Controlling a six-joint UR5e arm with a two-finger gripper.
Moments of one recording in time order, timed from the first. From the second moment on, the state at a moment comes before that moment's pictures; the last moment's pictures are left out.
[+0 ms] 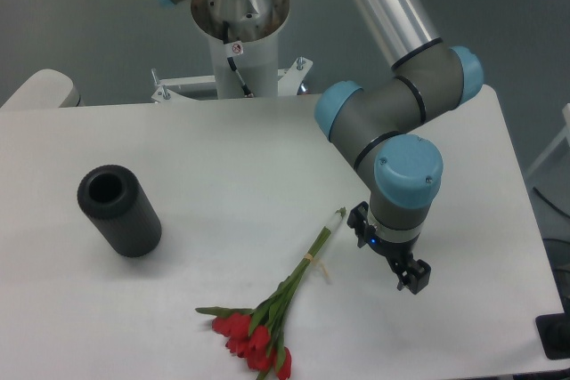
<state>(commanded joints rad) 2.52 -2.16 -1.34 -1.12 1.59 1.45</state>
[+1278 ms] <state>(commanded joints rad) 2.42 -2.18 -1.45 -1.03 1.59 1.24</state>
